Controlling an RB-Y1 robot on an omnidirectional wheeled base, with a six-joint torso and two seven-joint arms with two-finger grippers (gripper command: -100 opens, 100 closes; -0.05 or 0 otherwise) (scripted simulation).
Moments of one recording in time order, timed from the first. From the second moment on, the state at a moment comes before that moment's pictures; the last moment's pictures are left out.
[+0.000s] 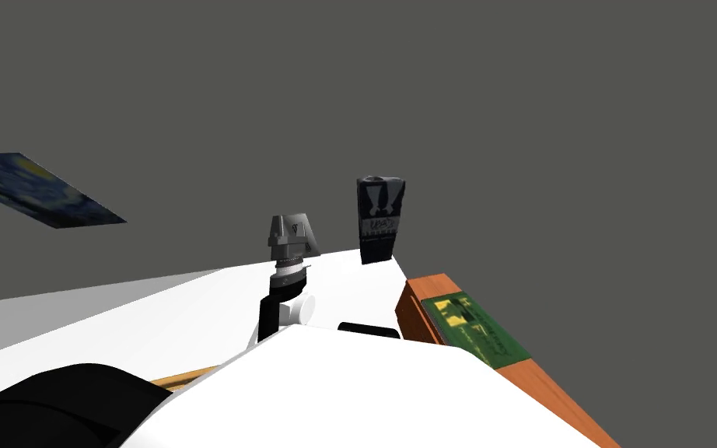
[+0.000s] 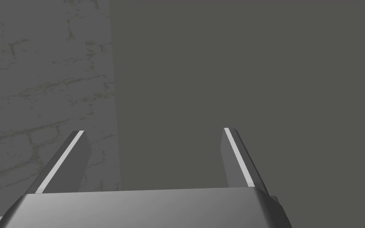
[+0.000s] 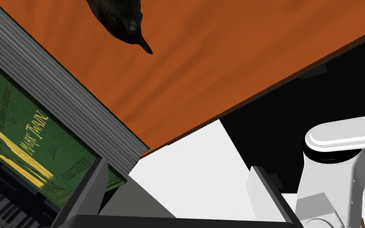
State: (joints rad) left arm 0.45 -0.03 -0.07 -2.37 0.10 -0.51 -0.11; right arm 0.84 -0.55 -0.06 -1.27 1.24 -0.41 0.94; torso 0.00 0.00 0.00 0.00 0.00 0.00
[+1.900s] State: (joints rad) left arm 0.45 -0.03 -0.07 -2.37 0.10 -0.51 -0.11; right arm 0.80 -0.56 -0.06 -0.86 1.48 -0.36 1.25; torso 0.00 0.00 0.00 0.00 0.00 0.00
